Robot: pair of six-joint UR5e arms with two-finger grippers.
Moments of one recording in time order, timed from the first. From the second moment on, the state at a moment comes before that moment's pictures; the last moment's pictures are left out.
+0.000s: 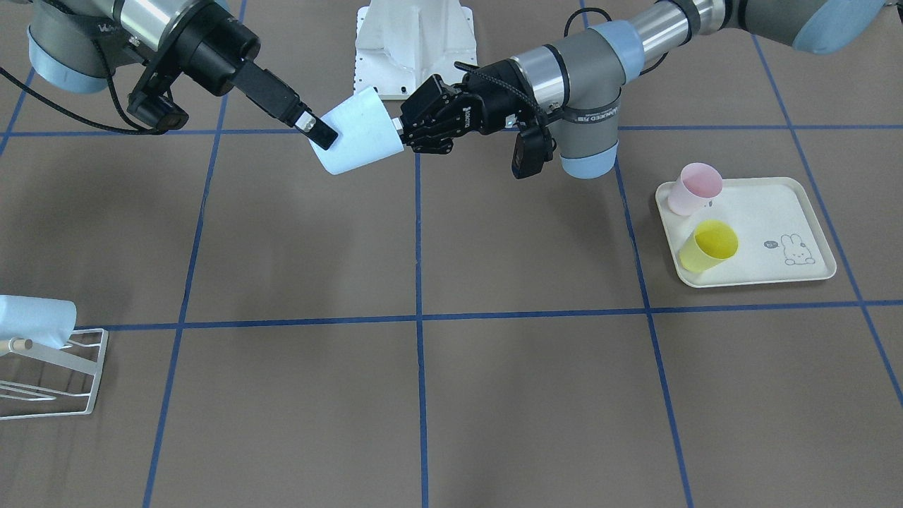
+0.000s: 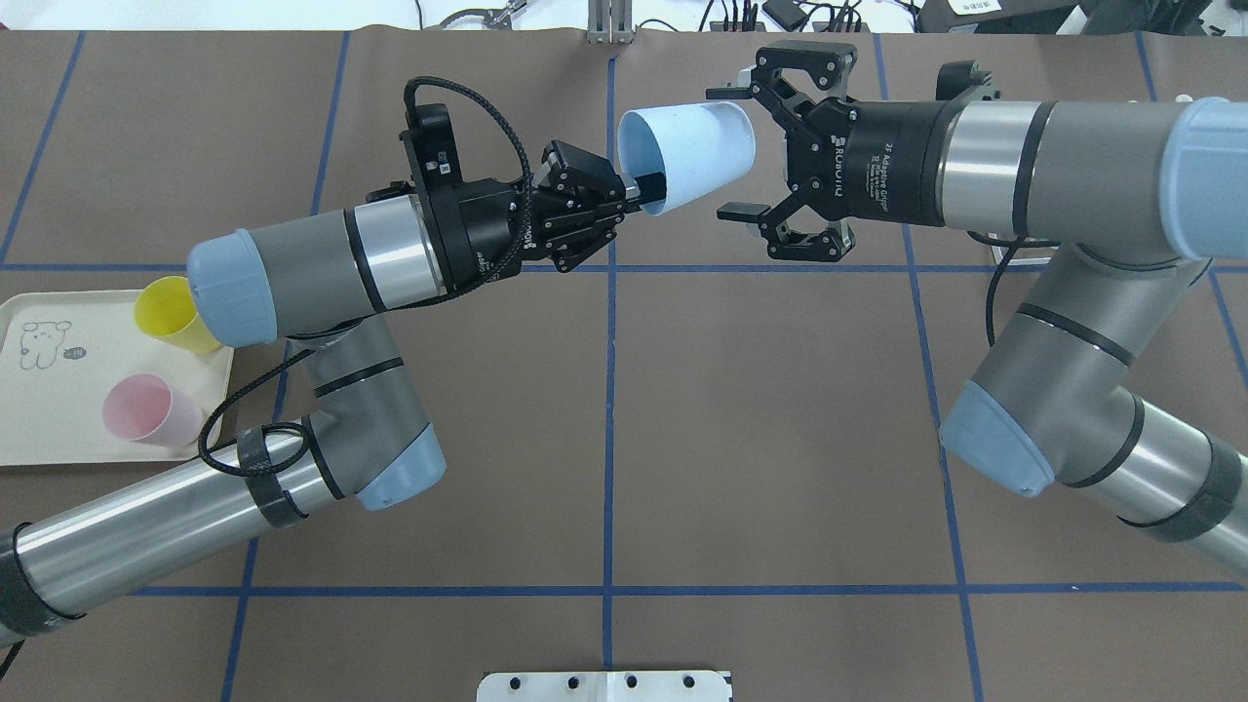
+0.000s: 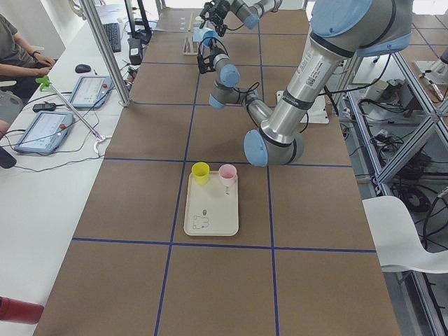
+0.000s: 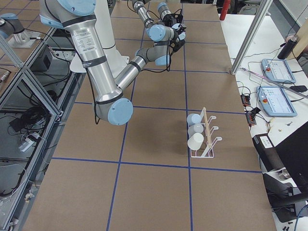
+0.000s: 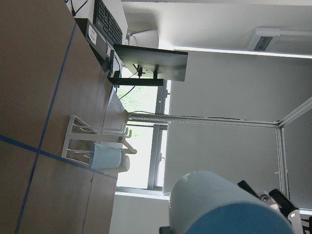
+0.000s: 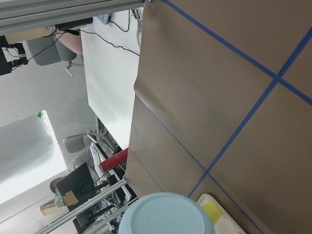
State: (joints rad) left arm -0.58 -2.26 -1.44 -3.25 -1.68 -2.02; right arm 0.76 -1.16 1.92 -0.59 1.86 2.45
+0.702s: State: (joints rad) left arm -0.57 -2.26 -1.44 -3.26 -1.68 -2.03; right arm 0.76 -1.16 1.92 -0.59 1.86 2.48
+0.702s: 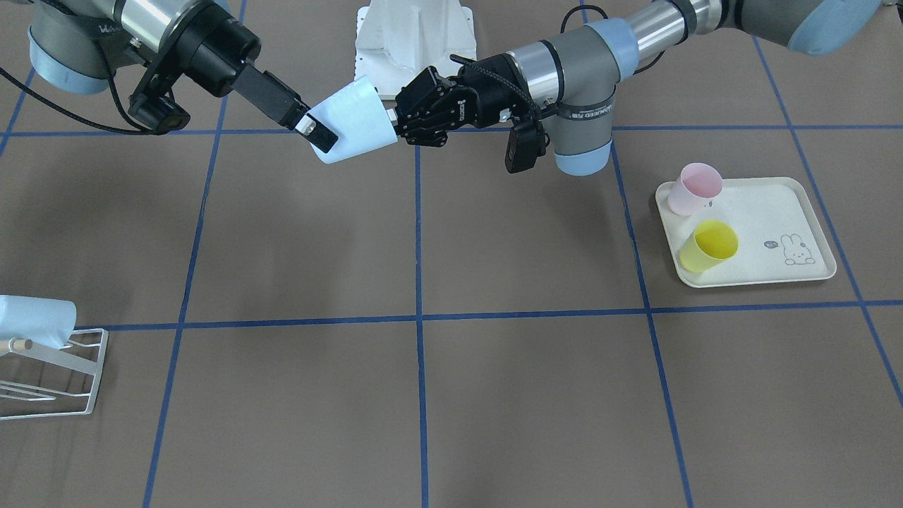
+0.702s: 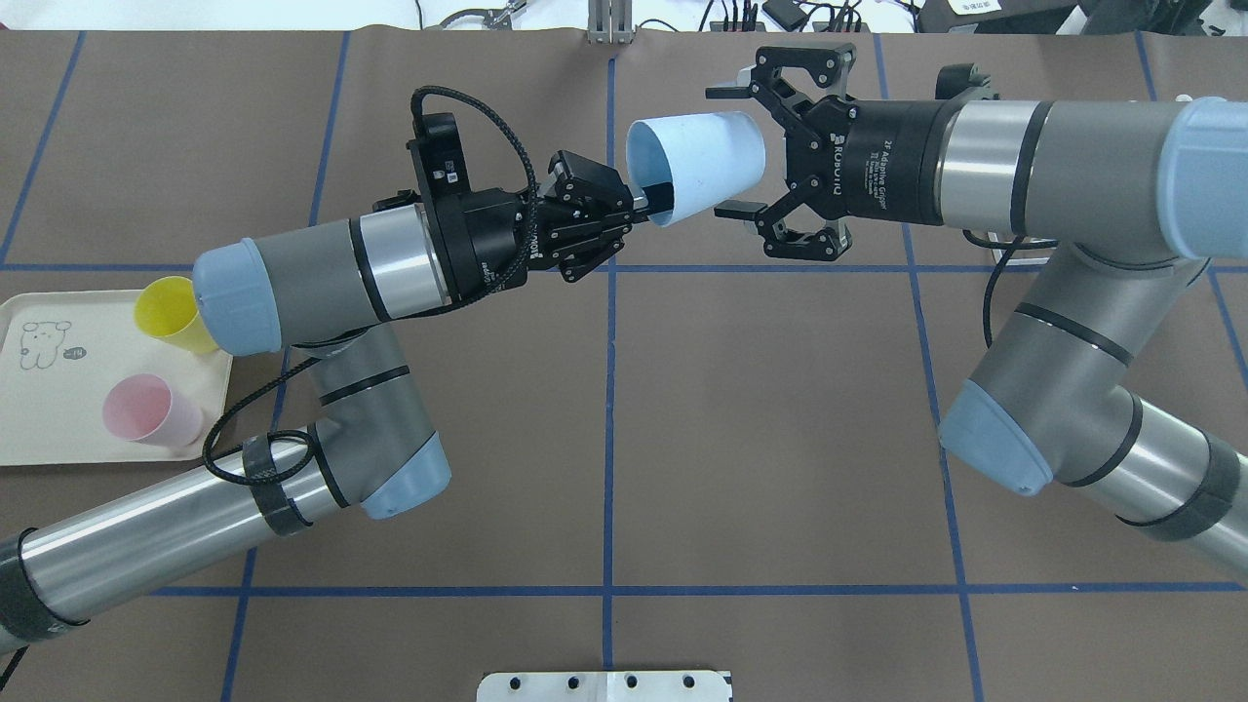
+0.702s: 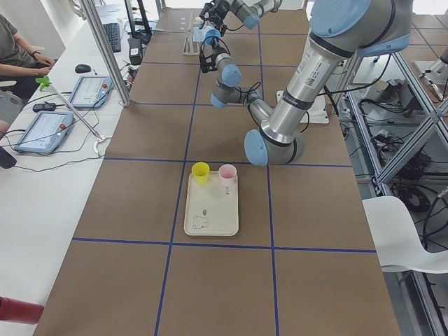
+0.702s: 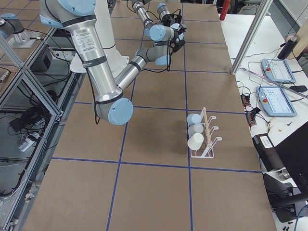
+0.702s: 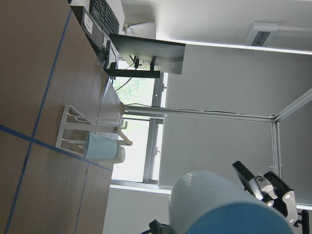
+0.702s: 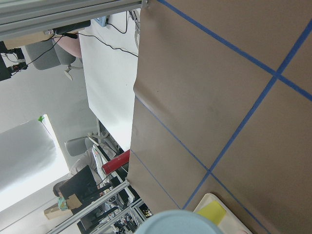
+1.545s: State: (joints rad) left arm -0.57 -2.26 -1.44 -3.25 -1.68 -2.02; right arm 0.76 -1.16 1.92 -0.57 1.86 2.49
